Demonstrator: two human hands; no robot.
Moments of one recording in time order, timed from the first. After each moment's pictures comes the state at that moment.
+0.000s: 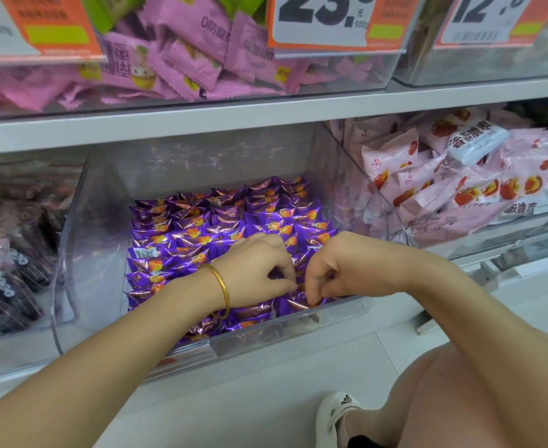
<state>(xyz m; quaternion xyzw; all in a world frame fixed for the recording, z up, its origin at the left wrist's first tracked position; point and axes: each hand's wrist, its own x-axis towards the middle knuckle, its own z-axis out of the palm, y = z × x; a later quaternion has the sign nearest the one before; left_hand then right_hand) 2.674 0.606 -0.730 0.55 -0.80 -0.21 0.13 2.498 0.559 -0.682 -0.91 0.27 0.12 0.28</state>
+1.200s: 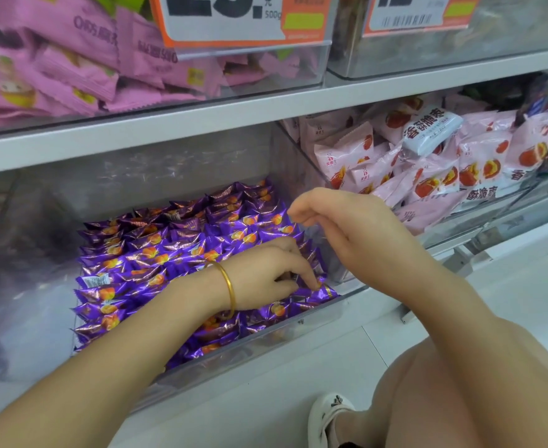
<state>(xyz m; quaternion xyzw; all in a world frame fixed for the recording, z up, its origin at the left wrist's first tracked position) 2.627 0.575 -0.719 0.47 -0.82 -0.30 0.10 2.462 0.557 -0.674 -0.88 0.36 -0.26 0.17</state>
